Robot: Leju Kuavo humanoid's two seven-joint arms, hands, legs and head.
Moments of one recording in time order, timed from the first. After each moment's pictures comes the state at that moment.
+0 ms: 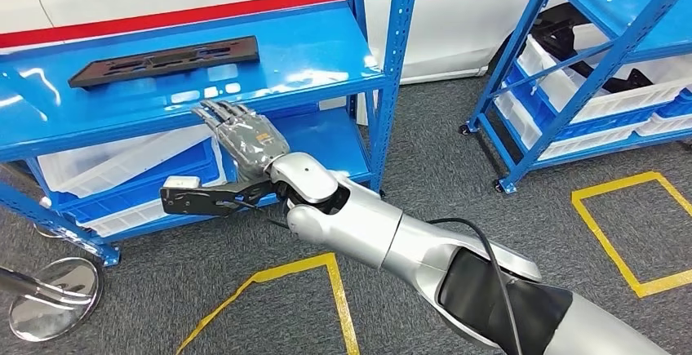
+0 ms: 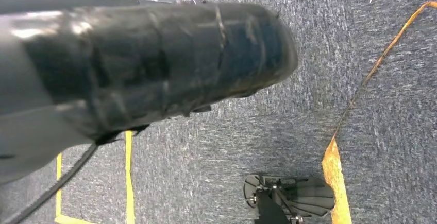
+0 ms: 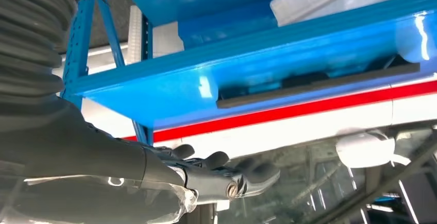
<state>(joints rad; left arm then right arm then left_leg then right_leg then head) -0.11 0.10 -0.91 -0.24 0.87 0.26 -0.22 -0.87 0.09 1.00 -1.09 0.75 0.06 0.20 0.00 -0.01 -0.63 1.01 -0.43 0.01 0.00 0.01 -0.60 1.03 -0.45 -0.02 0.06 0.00</state>
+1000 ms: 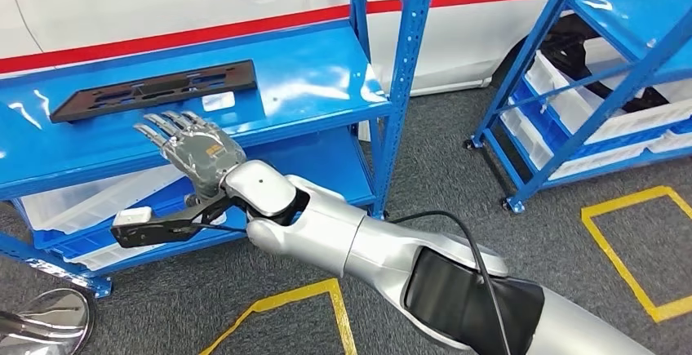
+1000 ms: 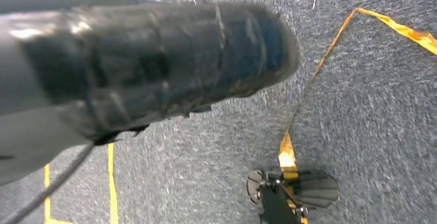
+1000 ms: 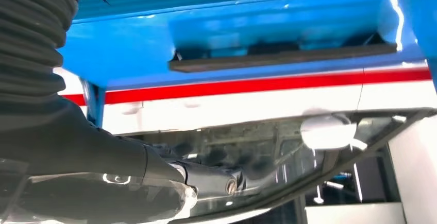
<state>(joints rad) -0.11 0.10 -0.93 -0.24 0.85 0.24 -0.23 -0.94 0.24 1.06 -0.90 0.88 0.03 0.12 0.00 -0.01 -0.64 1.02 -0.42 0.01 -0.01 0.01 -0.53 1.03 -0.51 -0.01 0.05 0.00</state>
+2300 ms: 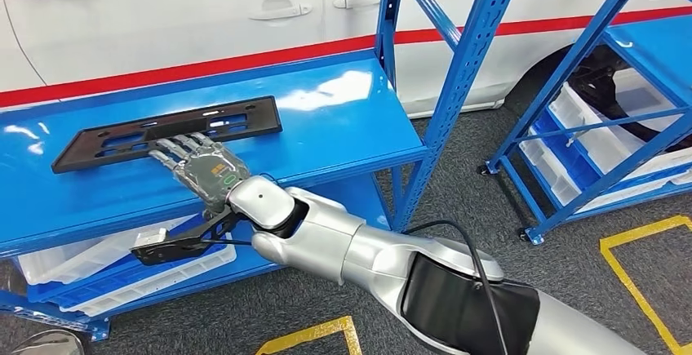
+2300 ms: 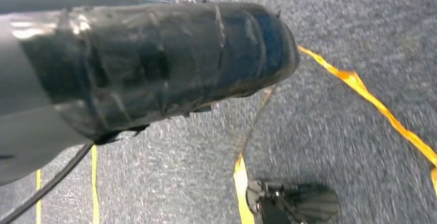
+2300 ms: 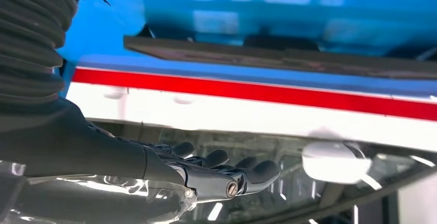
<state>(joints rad) -0.11 0.09 -0.93 -0.24 0.86 0.25 -0.24 -0.92 0.25 1.10 -0.79 0.95 0.04 0.11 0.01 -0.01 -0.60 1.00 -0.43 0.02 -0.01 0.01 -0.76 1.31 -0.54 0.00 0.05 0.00</state>
